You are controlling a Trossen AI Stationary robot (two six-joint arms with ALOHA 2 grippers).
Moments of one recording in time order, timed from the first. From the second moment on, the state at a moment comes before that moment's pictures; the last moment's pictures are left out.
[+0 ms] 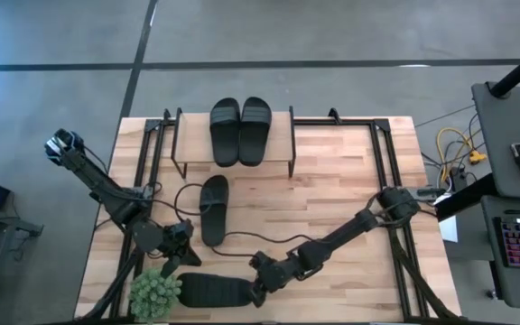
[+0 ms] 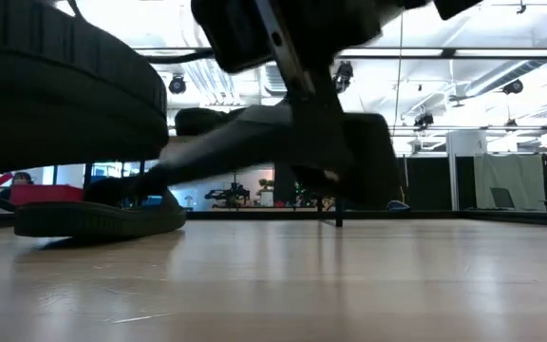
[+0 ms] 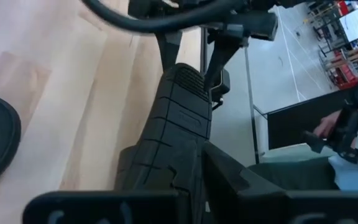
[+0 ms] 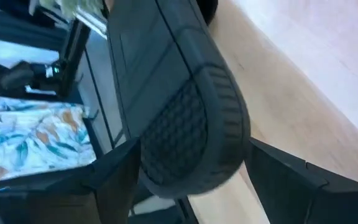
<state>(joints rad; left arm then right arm) -0.73 0.95 0.58 -0.13 -0.17 -1.04 0.50 2.17 1.45 0.11 0.03 1.28</state>
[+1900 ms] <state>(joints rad) -0.74 0.70 0.56 -0.26 -0.27 -0.88 0.61 1.84 1.69 -0.81 0.65 1.15</state>
